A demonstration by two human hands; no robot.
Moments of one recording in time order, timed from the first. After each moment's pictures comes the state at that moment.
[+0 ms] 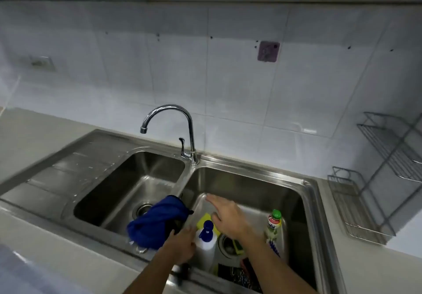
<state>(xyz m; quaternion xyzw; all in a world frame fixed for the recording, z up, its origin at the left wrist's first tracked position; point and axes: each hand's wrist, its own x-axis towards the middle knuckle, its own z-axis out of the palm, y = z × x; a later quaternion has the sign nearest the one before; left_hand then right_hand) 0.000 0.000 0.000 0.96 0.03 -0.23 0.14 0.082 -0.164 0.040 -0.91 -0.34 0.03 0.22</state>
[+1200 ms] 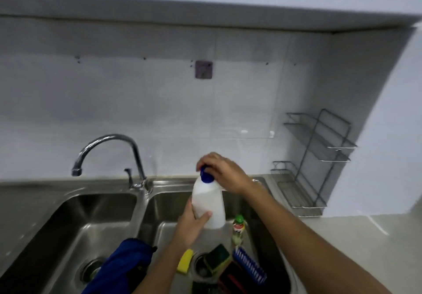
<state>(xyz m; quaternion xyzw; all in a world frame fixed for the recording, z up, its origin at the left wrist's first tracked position) 0.092 -0.069 0.067 0.79 -0.02 -0.05 0.61 0.124 -0.216 0.203 -0.92 -0.28 -0.08 0.28</state>
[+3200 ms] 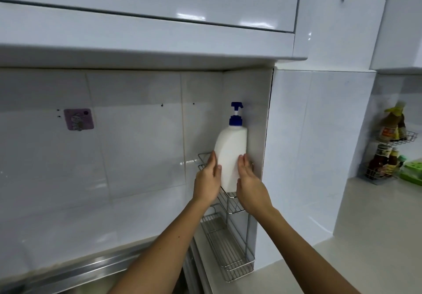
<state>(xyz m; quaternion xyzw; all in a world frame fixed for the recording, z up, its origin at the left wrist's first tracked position) 0.235 -0.410 0.236 0.81 -0.26 0.11 0.52 0.156 -0.513 0.239 -0.94 0.10 -0.25 0.19</state>
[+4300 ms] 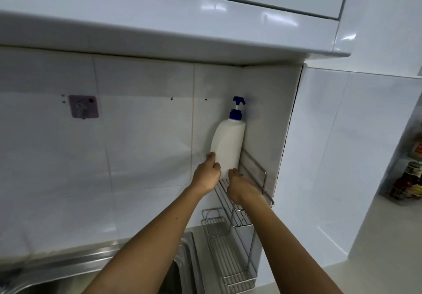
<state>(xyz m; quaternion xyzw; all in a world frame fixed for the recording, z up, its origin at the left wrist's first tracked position) 0.299 -0.415 0.242 0.84 -0.20 0.01 0.51 0.236 -0.513 0.248 -0.98 0.11 0.01 0.15</state>
